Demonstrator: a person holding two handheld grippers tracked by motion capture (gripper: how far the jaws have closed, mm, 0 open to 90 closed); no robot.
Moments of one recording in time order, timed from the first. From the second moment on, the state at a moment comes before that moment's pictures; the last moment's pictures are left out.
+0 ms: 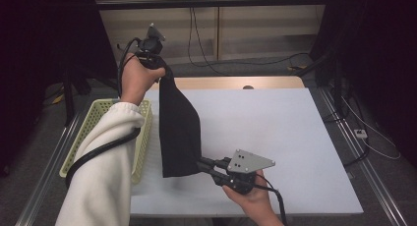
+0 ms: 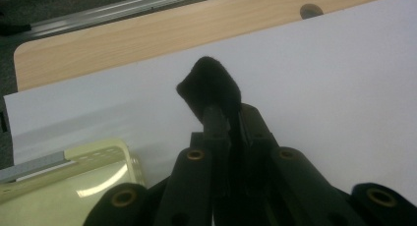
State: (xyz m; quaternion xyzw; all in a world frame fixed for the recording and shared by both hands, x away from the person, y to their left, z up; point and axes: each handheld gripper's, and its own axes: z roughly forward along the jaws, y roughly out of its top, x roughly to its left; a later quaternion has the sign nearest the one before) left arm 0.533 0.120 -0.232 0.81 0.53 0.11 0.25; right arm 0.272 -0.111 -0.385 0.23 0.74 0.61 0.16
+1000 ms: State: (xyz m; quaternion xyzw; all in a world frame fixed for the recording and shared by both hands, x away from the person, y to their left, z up) left arm 0.528 0.144 -0.206 0.80 0.54 0.12 0.25; right arm 0.277 -0.080 -0.365 0.21 0.73 0.63 0.15
